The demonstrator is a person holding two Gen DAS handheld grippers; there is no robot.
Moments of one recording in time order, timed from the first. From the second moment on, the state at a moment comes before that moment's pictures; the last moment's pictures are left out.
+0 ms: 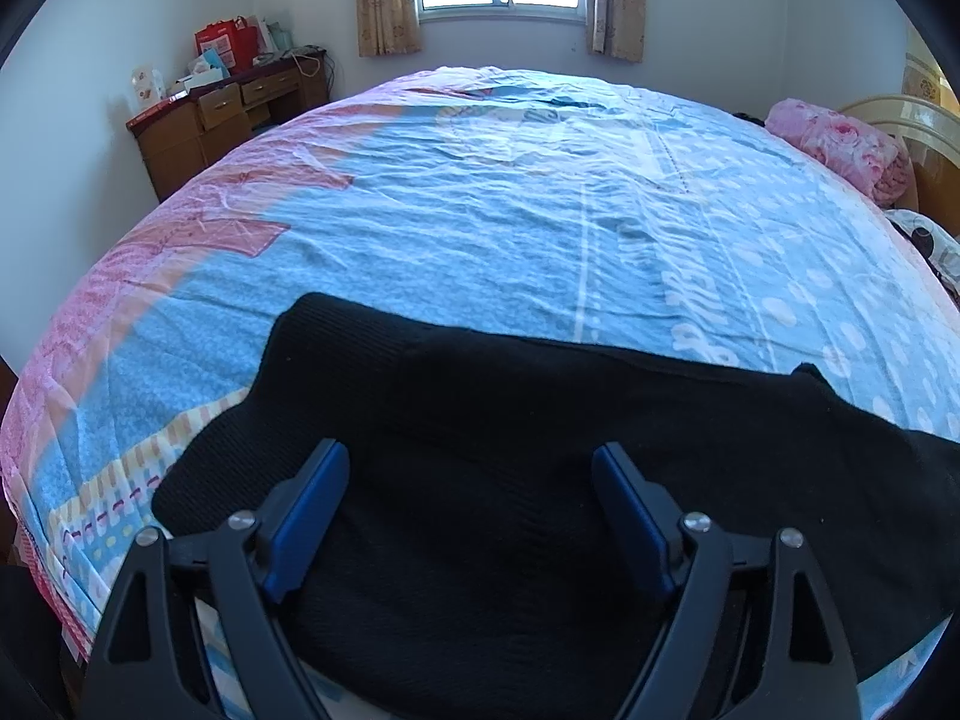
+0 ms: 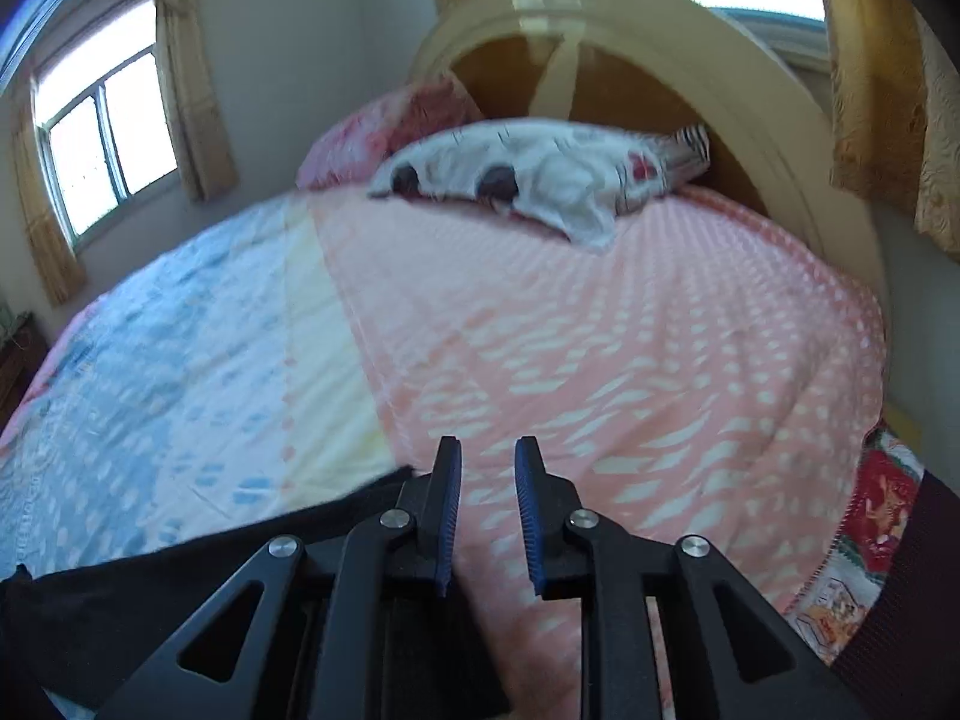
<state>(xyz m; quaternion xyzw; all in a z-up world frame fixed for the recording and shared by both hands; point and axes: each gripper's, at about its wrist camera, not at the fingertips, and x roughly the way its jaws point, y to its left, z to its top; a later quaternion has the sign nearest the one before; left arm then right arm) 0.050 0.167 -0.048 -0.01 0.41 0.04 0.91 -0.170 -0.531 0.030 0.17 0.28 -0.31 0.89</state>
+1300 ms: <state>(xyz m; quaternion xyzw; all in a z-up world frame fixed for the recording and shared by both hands) 0.000 0.138 -0.043 0.07 0.39 0.01 0.92 0.008 -0.125 -0.055 0.26 0.42 0.17 0.85</state>
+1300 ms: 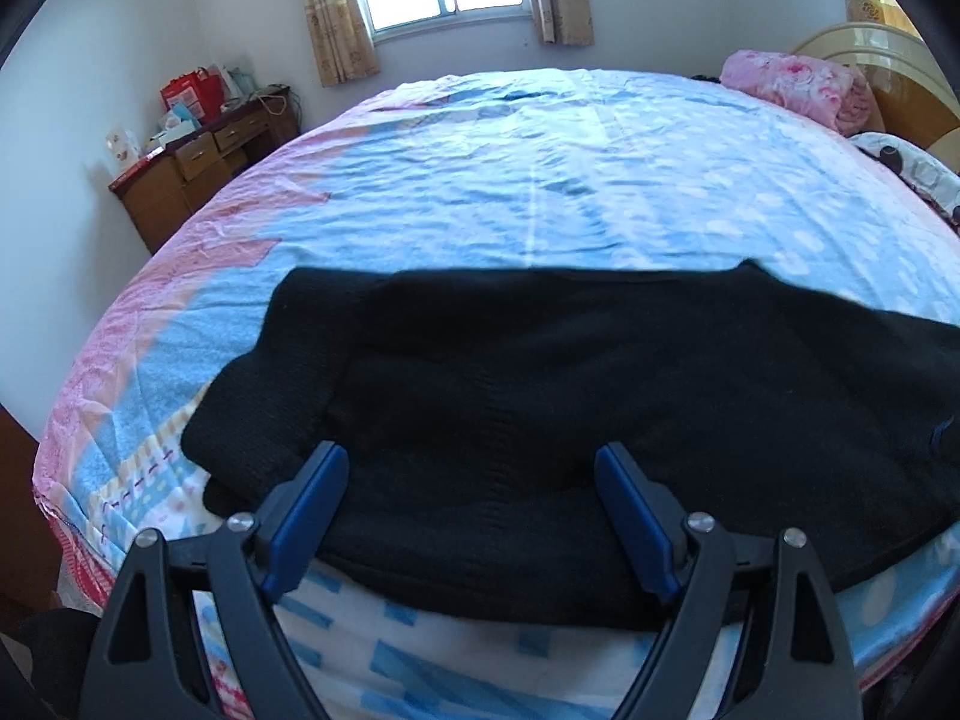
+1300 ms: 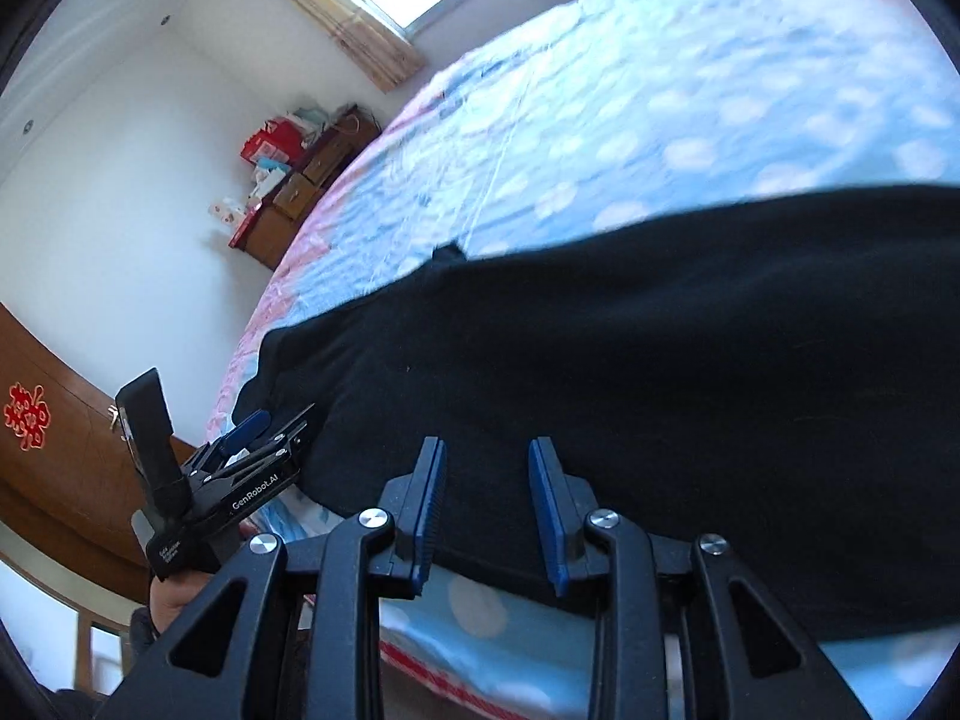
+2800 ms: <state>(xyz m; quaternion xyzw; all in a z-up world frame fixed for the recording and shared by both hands) -0.010 0.089 -0.063 0.02 0.41 0.01 0.91 -0.202 -0.483 -0.014 0.37 0.13 -0.29 0.87</state>
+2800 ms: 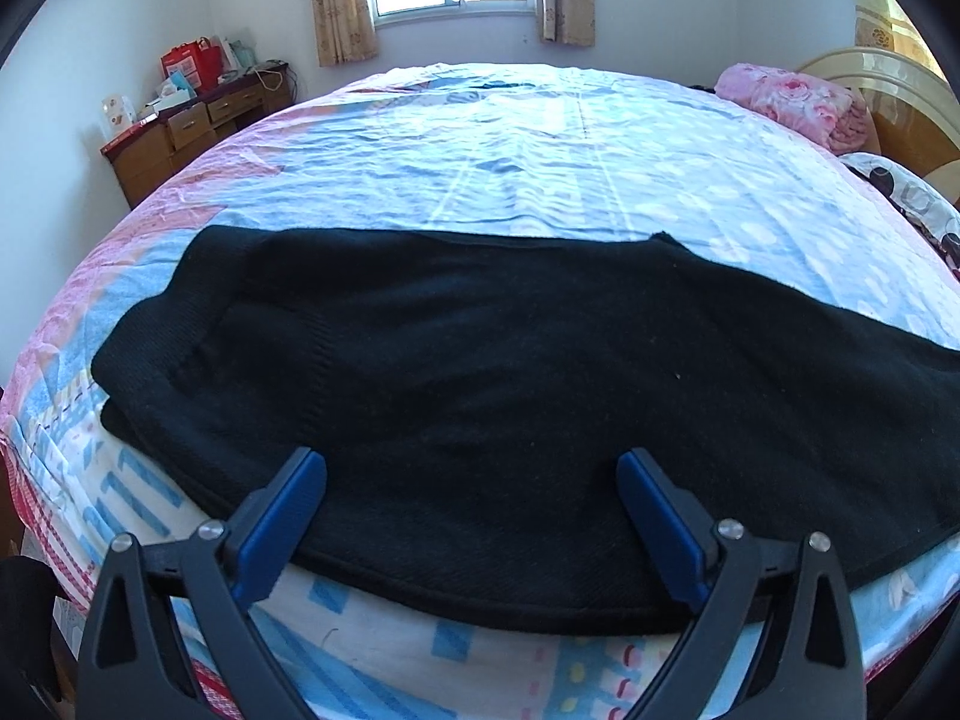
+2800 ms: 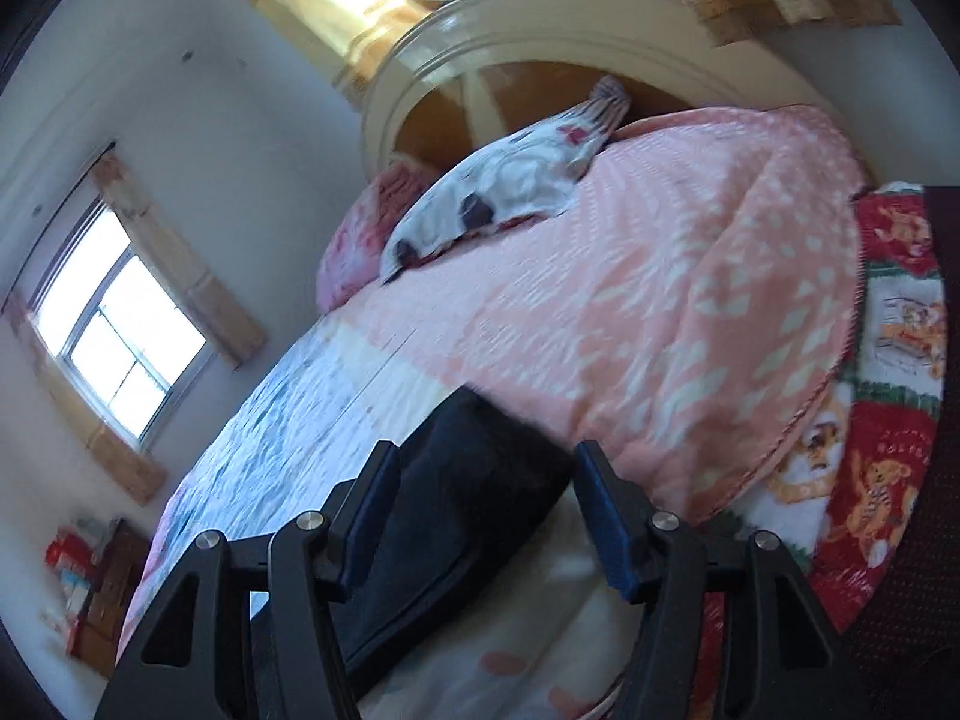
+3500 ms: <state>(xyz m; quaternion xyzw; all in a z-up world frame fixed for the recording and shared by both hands) -0.020 0.112 -0.034 -0.03 0.39 -0.03 0.92 -0.070 -0.236 0.038 0.02 0.23 -0.09 0.97</state>
